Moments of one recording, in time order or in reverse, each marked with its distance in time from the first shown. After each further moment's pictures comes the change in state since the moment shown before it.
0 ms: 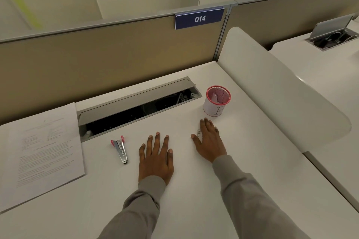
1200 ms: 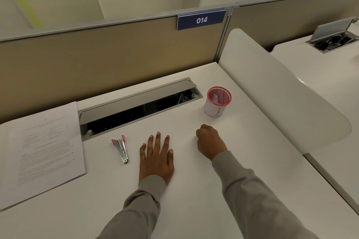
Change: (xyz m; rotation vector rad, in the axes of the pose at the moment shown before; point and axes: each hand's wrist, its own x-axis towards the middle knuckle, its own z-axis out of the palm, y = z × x) left_hand 0.000 -0.001 0.001 -0.010 0.006 0.006; right_hand 0.000 -0.018 -0.021 -0.181 0.039 -0.168
